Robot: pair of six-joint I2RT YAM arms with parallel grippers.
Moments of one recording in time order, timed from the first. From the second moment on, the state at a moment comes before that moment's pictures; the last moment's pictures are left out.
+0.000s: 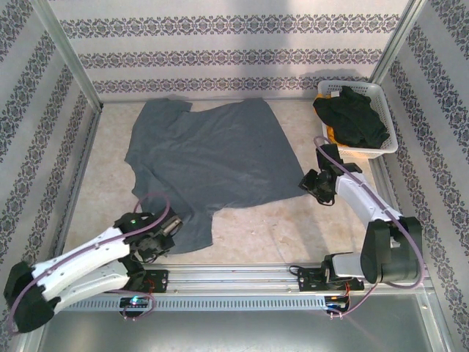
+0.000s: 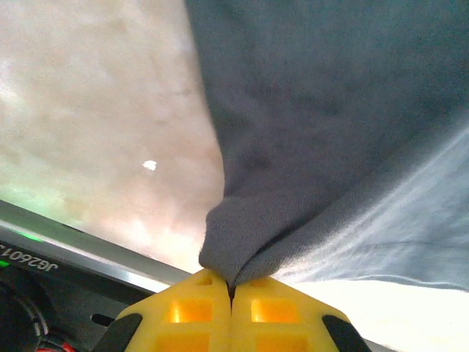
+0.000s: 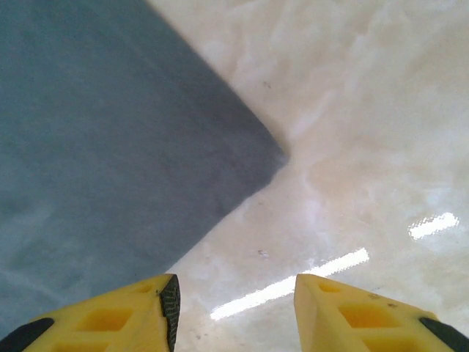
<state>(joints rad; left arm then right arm) -0.80 0.83 0.56 -1.18 -0.09 -1.35 0.09 1.35 0.85 -0.75 -0.09 0.73</state>
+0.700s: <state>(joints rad) -0.77 0.73 0.62 -1.28 -0.19 -1.43 0.03 1.68 0.96 -0.66 -0.07 0.66</state>
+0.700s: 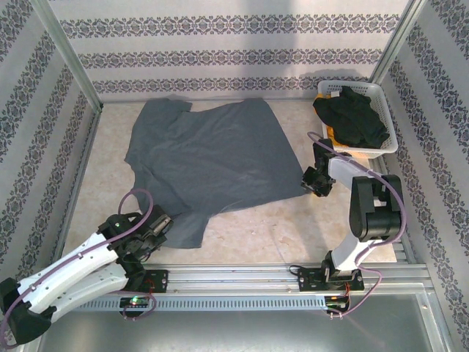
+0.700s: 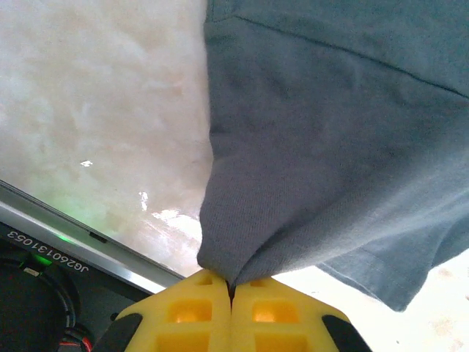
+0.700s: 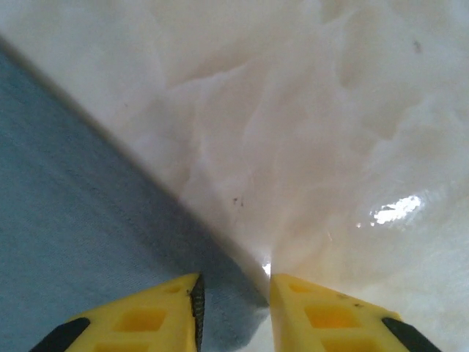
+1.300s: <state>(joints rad) -0.77 0.73 0.64 -1.30 -0.17 -1.47 0.01 1.35 0.81 -0.79 0.02 0.73</state>
